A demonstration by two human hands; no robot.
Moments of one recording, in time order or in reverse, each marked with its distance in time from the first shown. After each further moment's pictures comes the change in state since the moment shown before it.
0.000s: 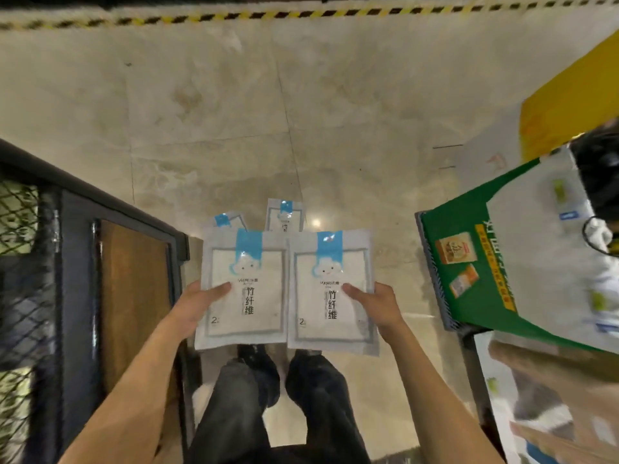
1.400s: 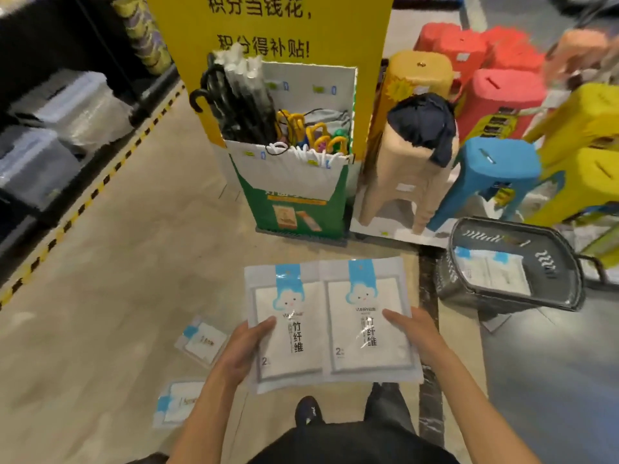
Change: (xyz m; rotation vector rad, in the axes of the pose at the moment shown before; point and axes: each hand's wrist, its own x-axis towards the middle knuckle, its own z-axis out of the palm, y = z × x) left_hand -0.215 -0.044 0.181 0.765 -0.732 0.160; right_hand -0.365 0.257 -0.047 0.906 0.725 -0.033
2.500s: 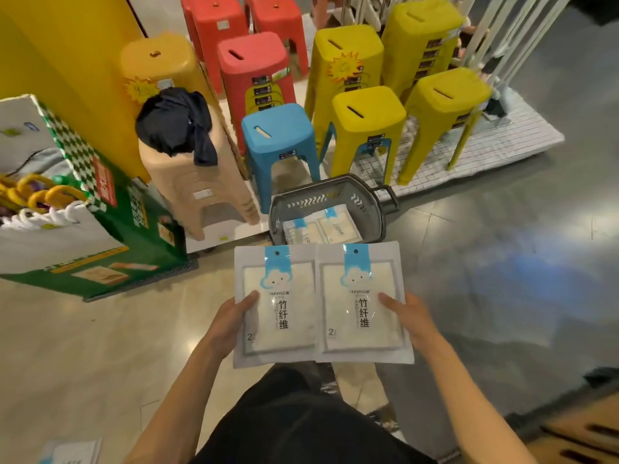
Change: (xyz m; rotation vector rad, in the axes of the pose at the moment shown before) left_hand 0.074 -0.063 0.502 0.497 -0.316 -0.117; right_hand -0.028 0.072 -0.473 0.373 0.427 0.059
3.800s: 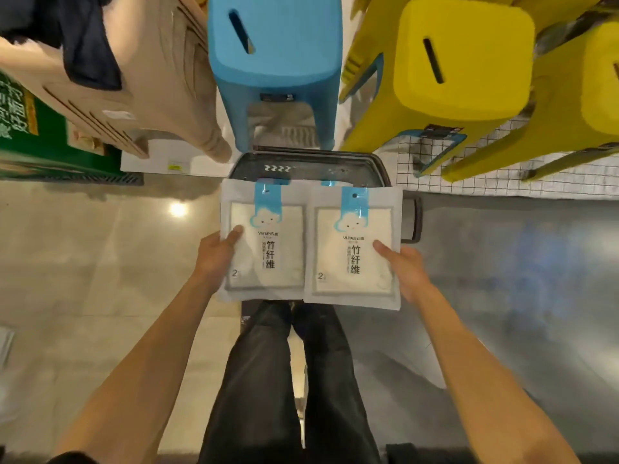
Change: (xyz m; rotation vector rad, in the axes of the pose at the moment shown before) left_hand 0.381 0.120 0.155 -0.054 0.451 -0.210; right_hand 0.479 -0.165 -0.027 -0.267 -0.128 0.296
